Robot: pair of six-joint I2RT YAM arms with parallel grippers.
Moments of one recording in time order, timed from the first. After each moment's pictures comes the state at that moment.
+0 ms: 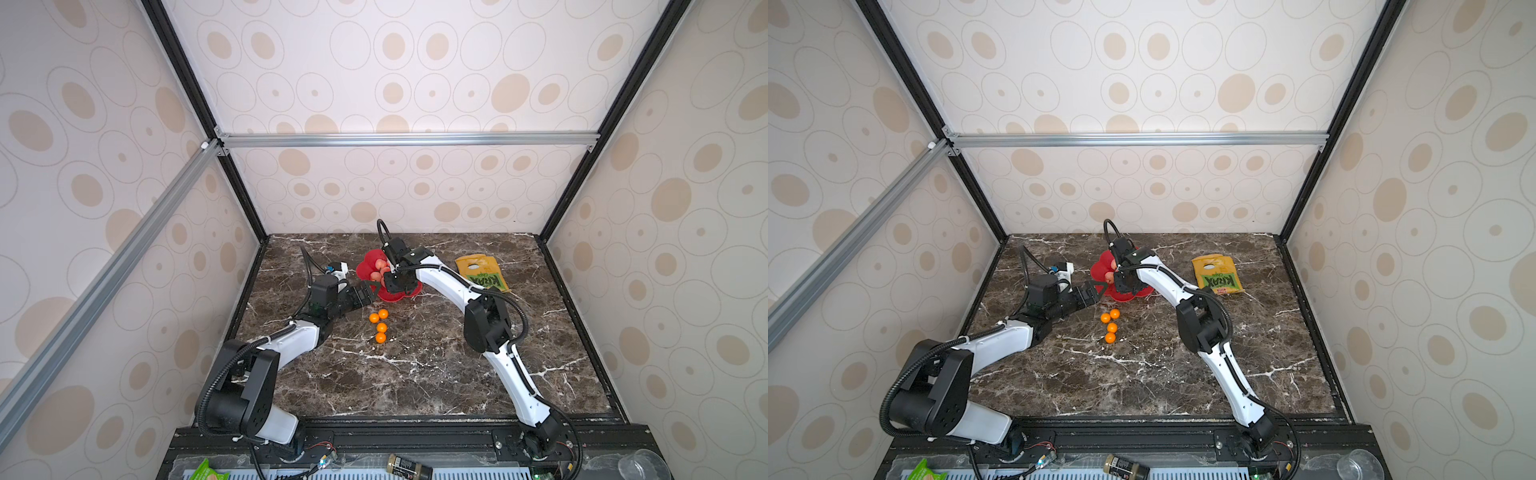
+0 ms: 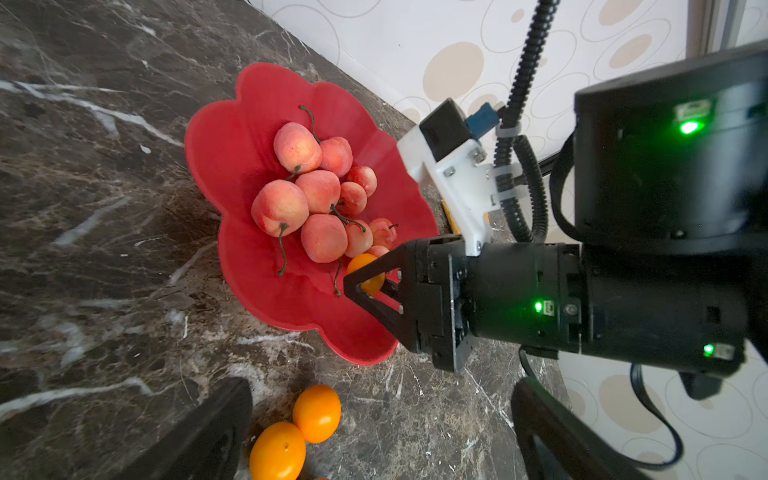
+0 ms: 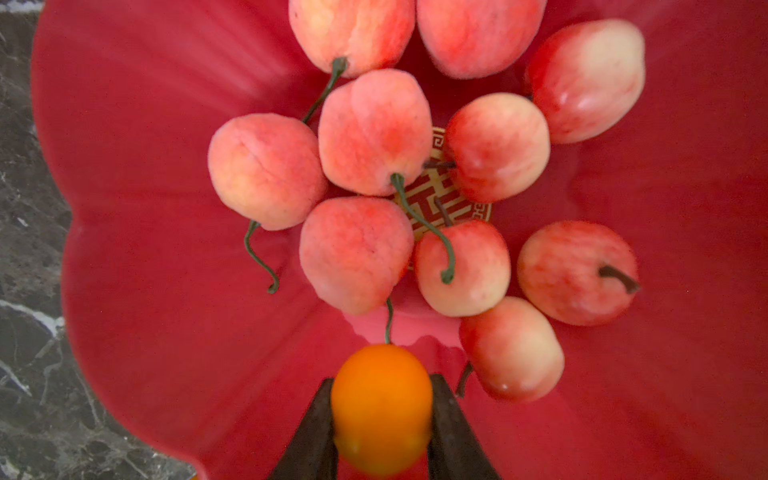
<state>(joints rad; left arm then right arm) -0.29 1.48 0.70 0.35 0.34 -0.68 0.65 2.50 2.32 -0.97 0.01 0.39</state>
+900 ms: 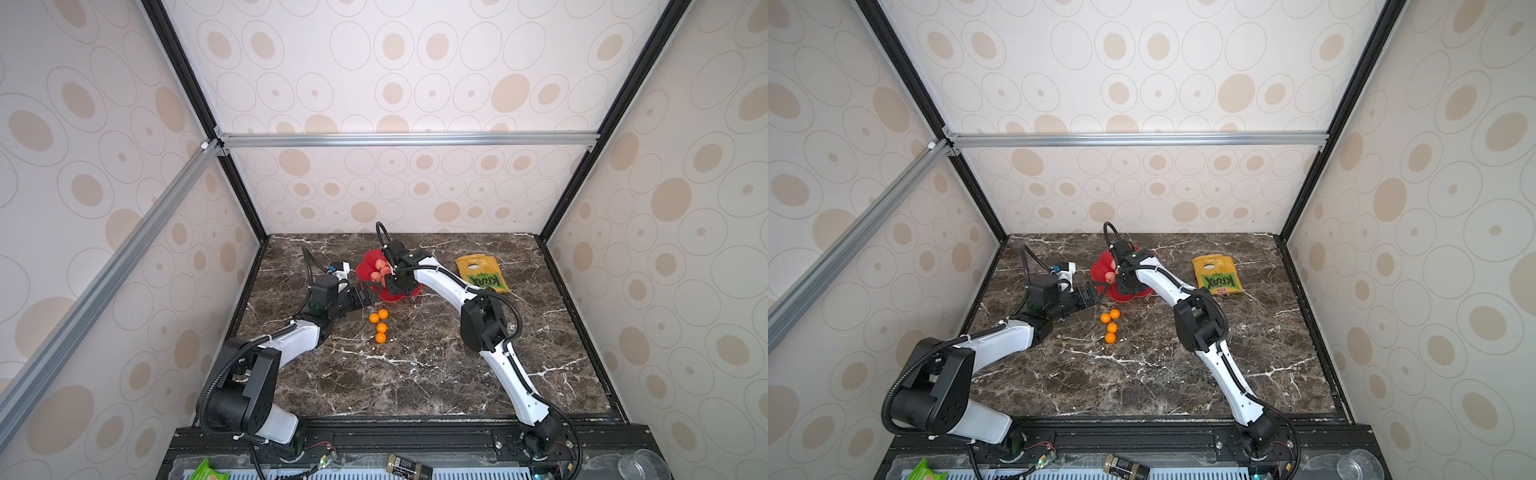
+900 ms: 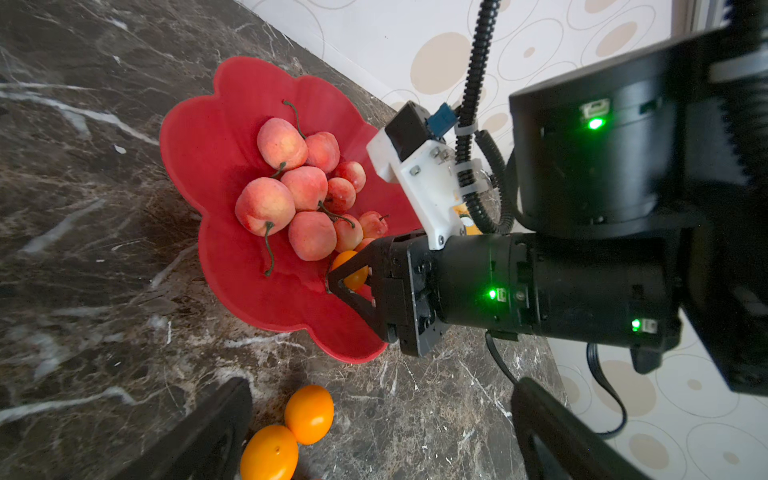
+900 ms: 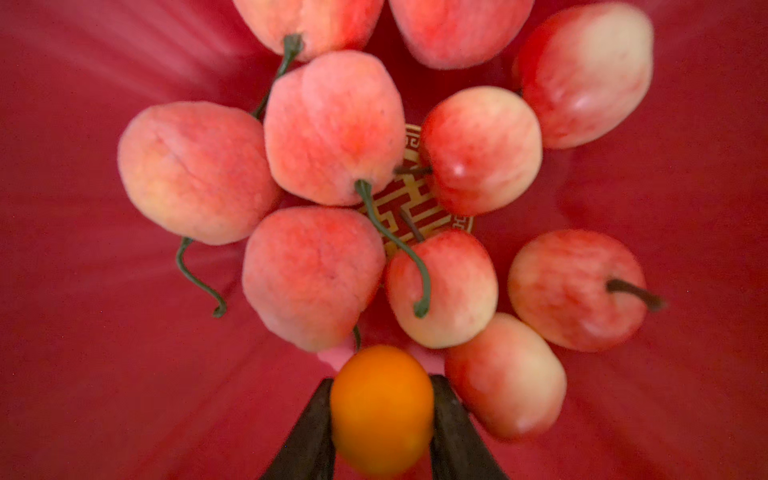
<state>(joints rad) -0.29 1.49 0.70 0.37 0.37 -0.67 0.65 2.56 2.37 -1.00 0.05 0.36</state>
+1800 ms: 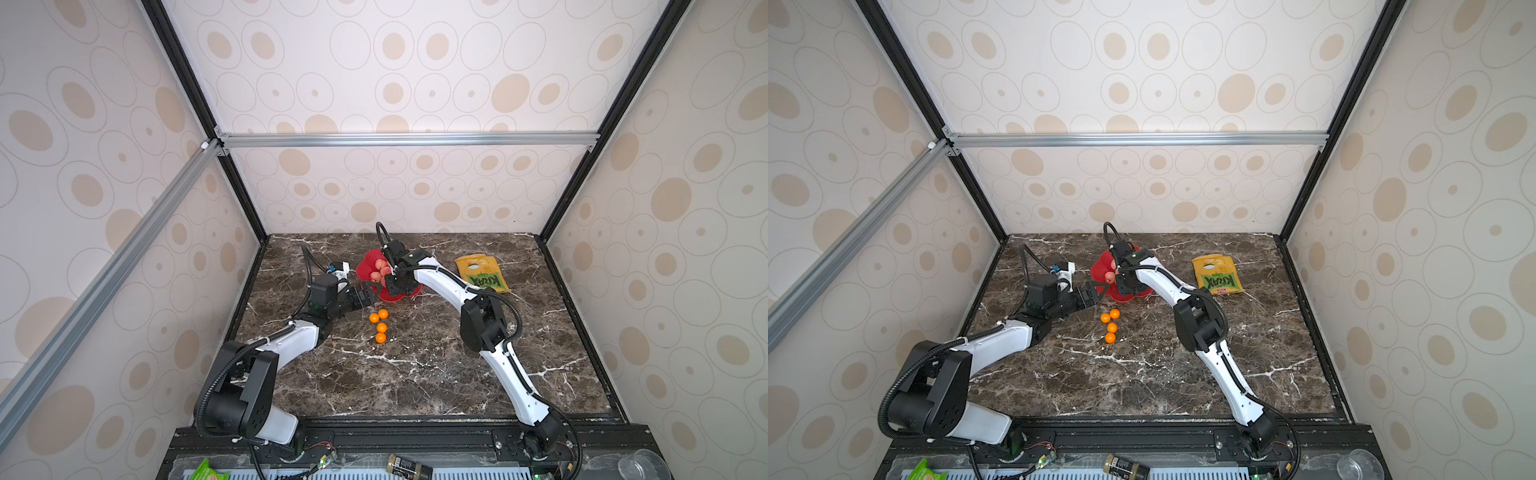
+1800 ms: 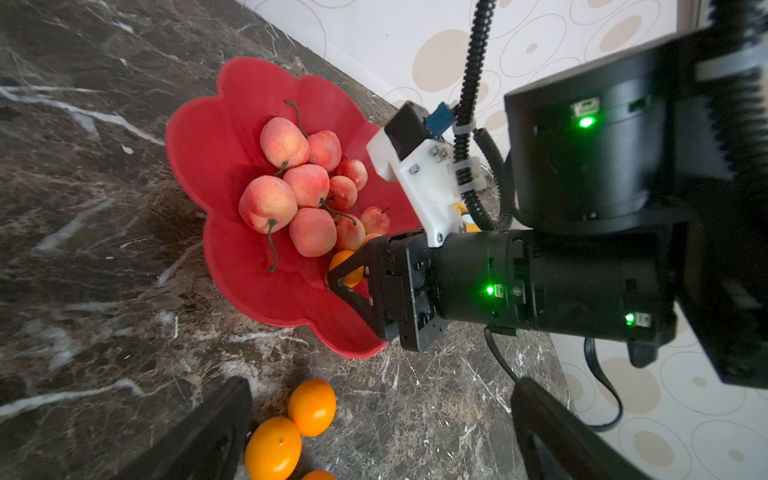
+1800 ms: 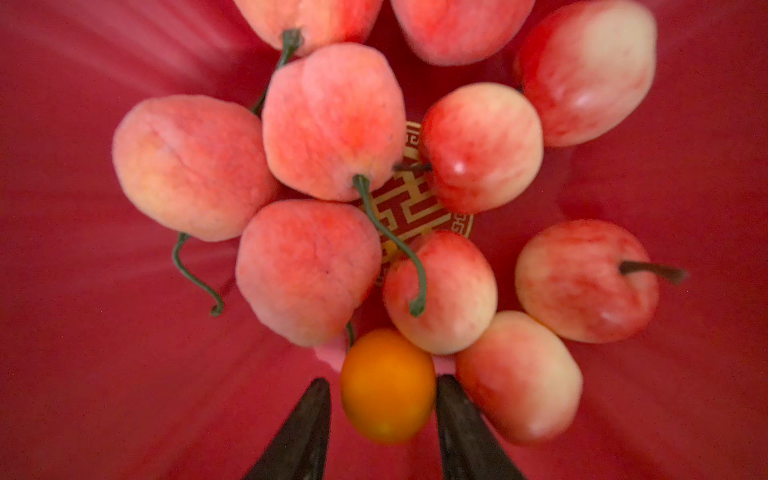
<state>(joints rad) -0.29 1.46 0.70 0.33 0.37 -0.65 0.65 2.56 2.37 -1.00 0.05 0.35</state>
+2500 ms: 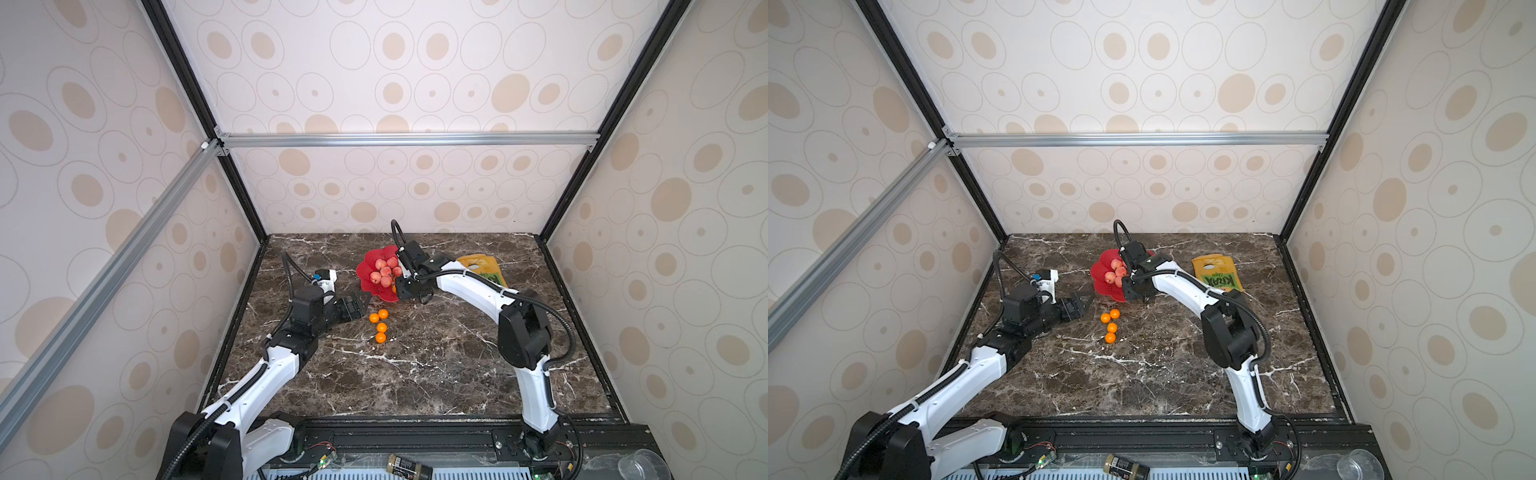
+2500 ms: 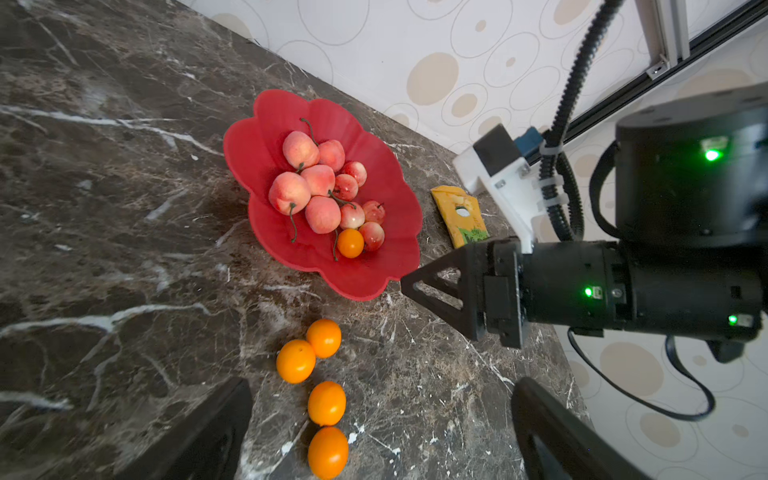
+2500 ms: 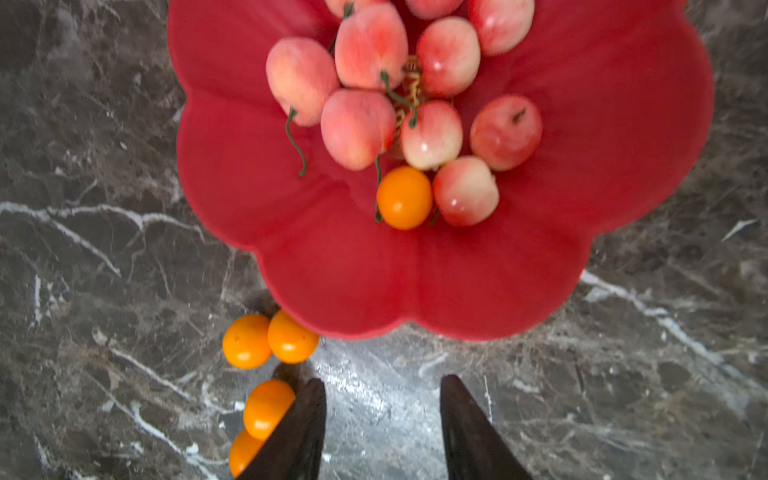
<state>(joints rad) -0.29 1.07 0.60 0.04 0.30 -0.59 0.68 2.08 1.78 -0.80 0.00 0.44</state>
